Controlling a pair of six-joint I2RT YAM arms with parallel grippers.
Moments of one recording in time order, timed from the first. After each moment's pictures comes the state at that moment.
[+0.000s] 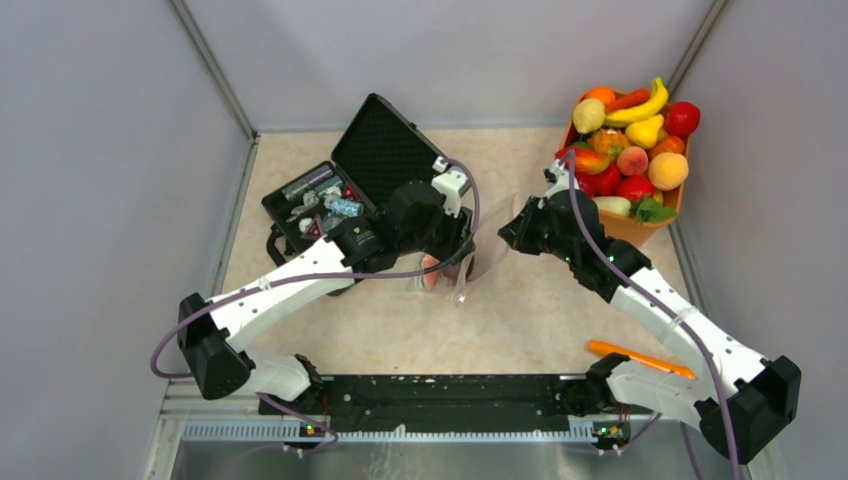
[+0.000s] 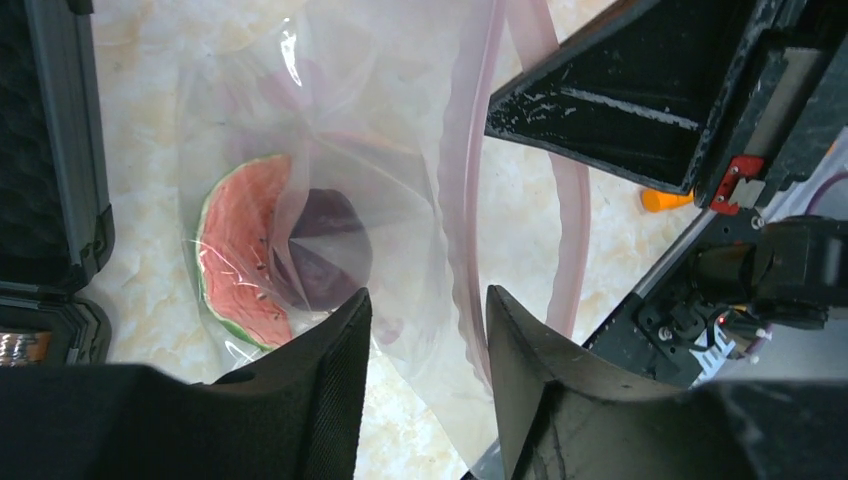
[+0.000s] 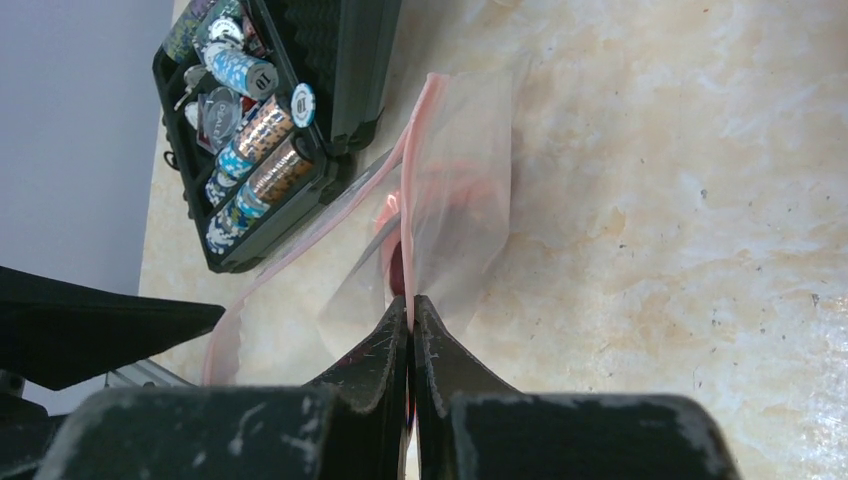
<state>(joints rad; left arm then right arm) -0.92 1.38 1.30 -0.47 -0.01 -0.35 0.59 1.02 0.92 -0.39 0.04 0.67</state>
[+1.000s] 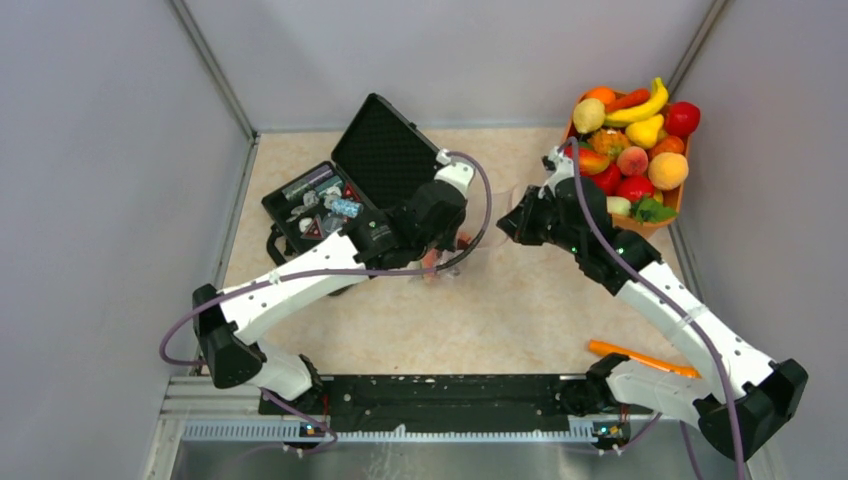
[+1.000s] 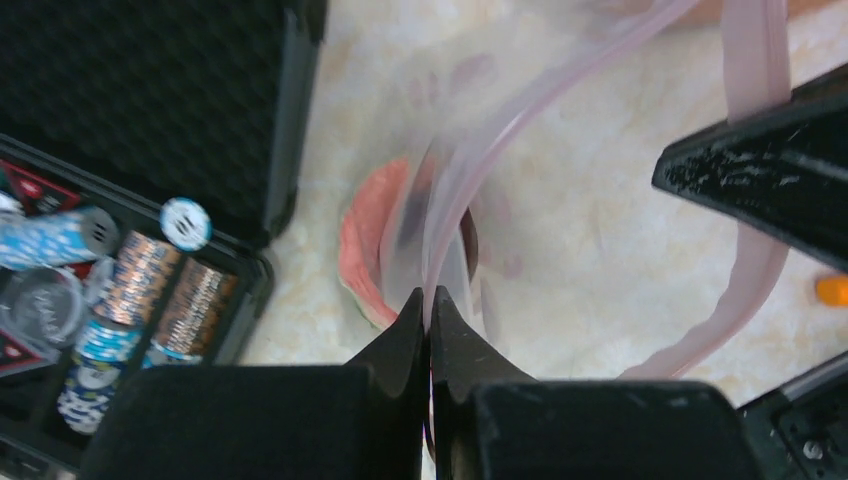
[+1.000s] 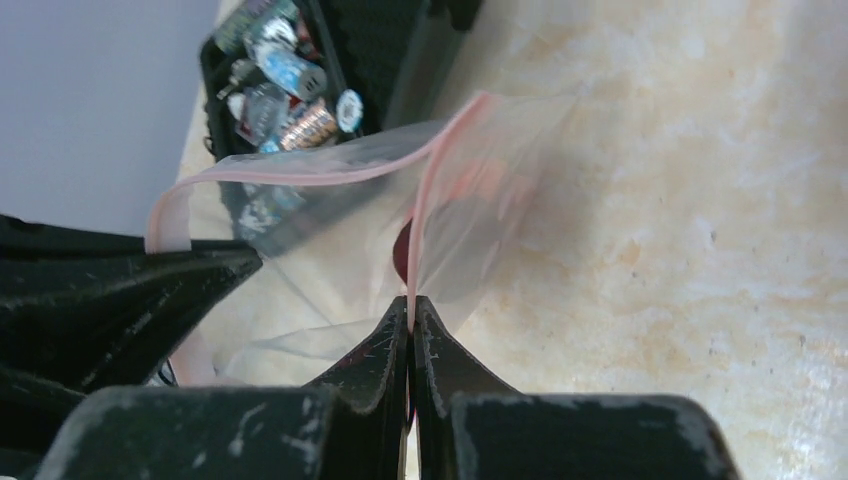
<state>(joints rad) -1.00 1.46 1.43 -0.65 -0.40 -0.34 0.59 1.04 1.01 -0.45 -0.01 0.61</state>
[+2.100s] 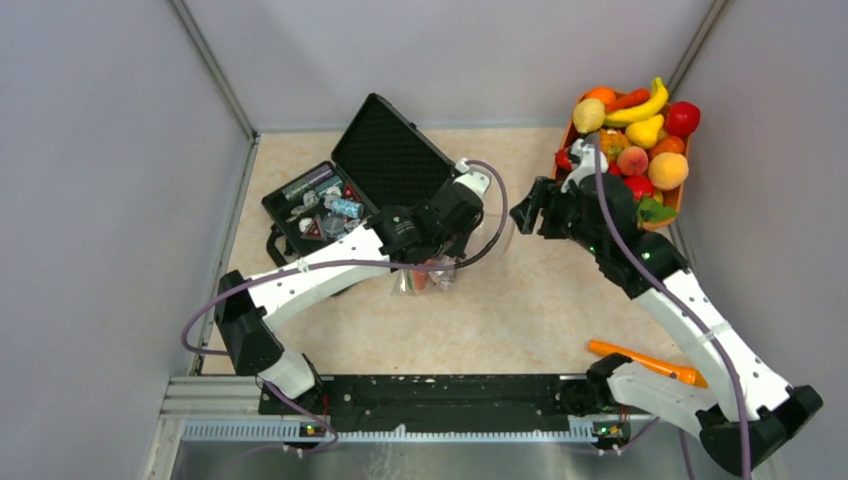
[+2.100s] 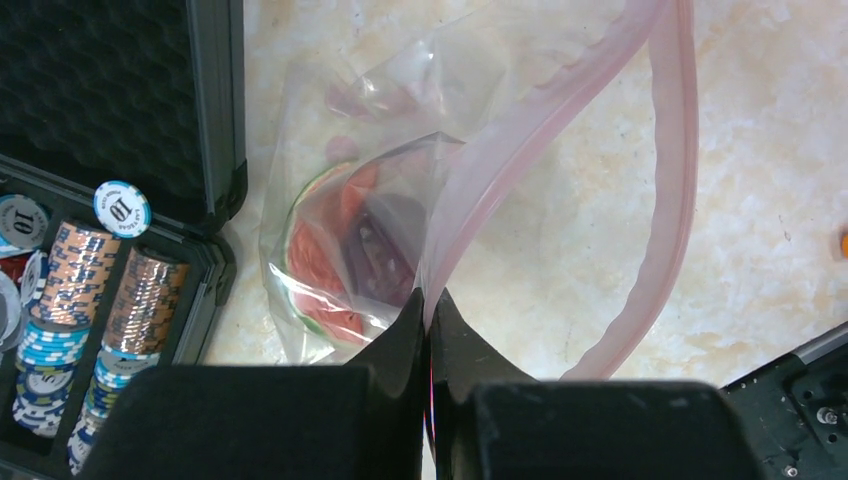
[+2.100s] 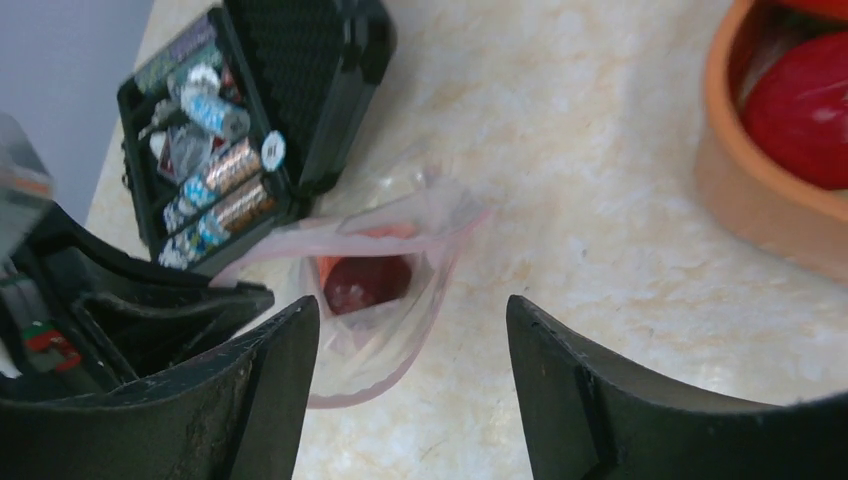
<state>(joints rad) -1.00 1.58 1.52 -0.72 -0.35 -0.35 0.53 1.00 1.10 -0.57 0.06 0.46</state>
